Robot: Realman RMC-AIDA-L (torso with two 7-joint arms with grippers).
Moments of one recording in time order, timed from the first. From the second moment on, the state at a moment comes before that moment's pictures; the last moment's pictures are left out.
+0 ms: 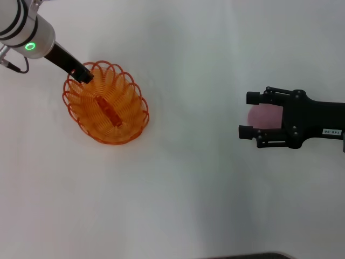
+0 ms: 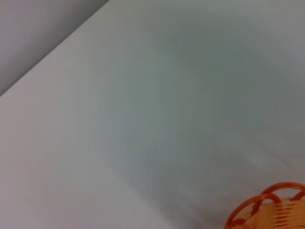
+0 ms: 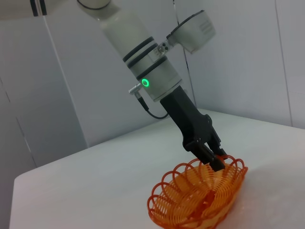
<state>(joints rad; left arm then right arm) -0.95 -2.11 1.08 0.71 2.86 1.14 -2.31 0.42 2.08 -0.42 -0.61 -2.18 -1.78 1.17</state>
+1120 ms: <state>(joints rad) -0.95 -2.11 1.01 0.79 2.85 1.22 -2.32 0.43 2.08 -0.42 -0.61 -2.17 -1.78 1.17</state>
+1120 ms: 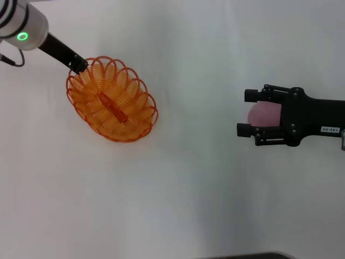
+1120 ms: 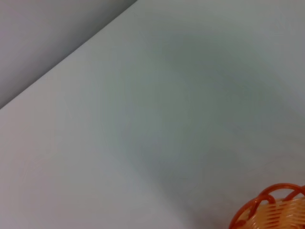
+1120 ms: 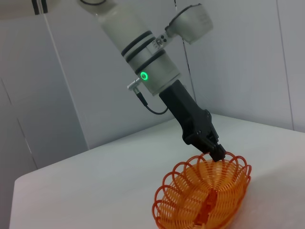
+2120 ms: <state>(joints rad) -0.90 -2.05 0.77 0.94 2.64 1.51 -2.29 0.45 2.08 -0.43 -0.61 -2.17 -1.81 1.16</state>
